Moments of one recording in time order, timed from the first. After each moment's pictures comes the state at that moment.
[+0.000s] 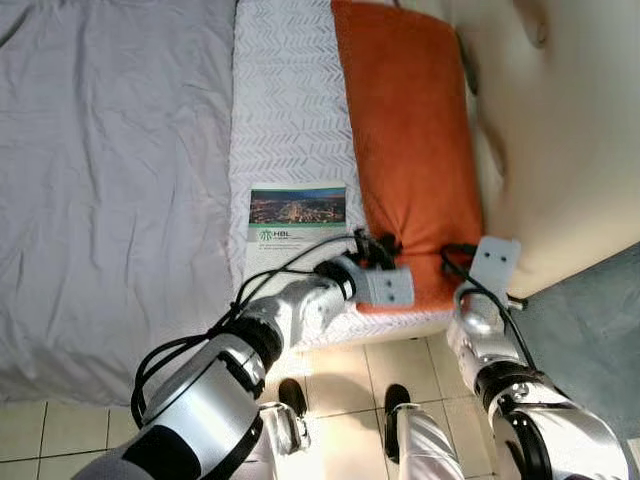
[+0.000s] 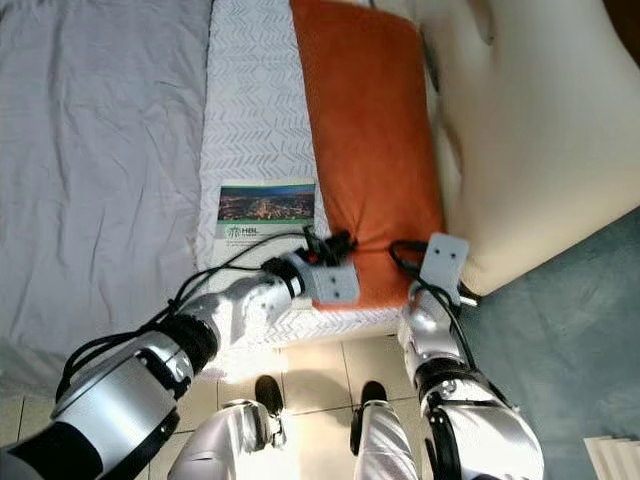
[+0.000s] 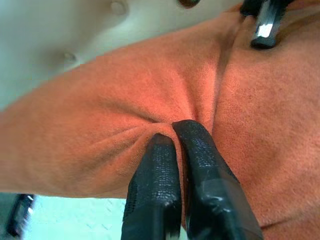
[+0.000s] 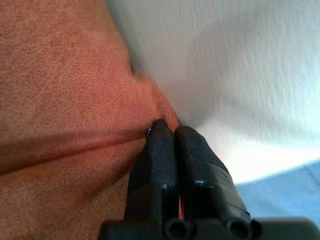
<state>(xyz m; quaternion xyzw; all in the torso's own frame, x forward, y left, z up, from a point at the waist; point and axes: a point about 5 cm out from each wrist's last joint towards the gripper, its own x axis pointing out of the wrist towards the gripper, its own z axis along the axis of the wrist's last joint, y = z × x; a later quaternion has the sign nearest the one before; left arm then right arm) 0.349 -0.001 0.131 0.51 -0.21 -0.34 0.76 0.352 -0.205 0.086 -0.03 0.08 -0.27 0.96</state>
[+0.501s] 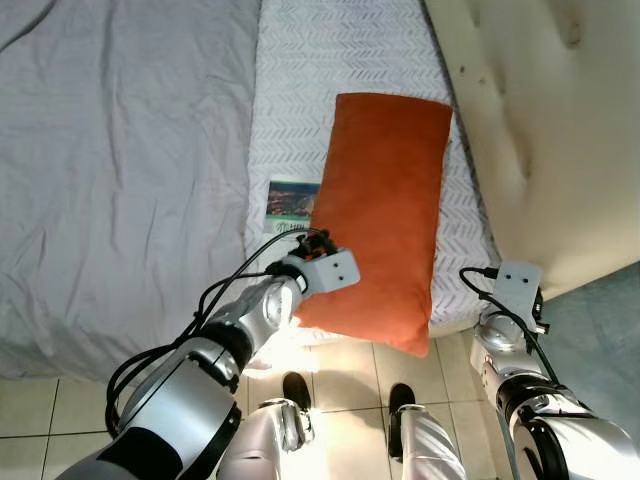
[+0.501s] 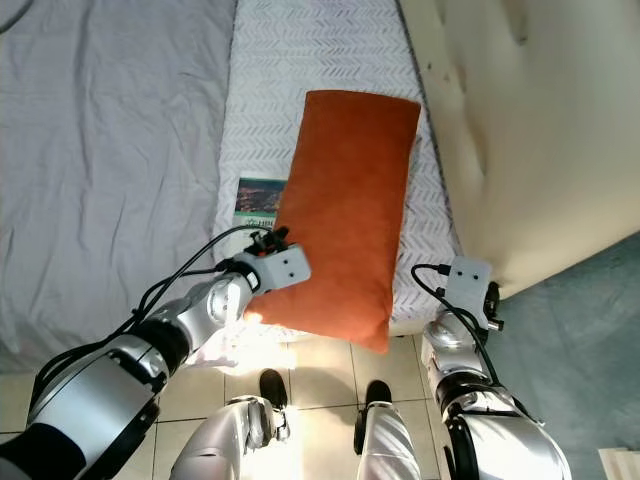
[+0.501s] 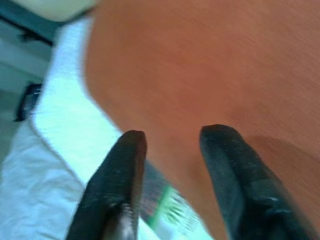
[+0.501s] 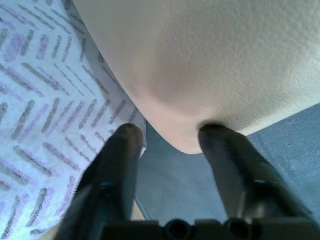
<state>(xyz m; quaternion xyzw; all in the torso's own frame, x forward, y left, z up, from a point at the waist) 0.381 0.057 0.143 0.49 -0.10 -0.24 0.83 0.341 -0.233 0.075 -0.07 0.12 -0.32 0.93</state>
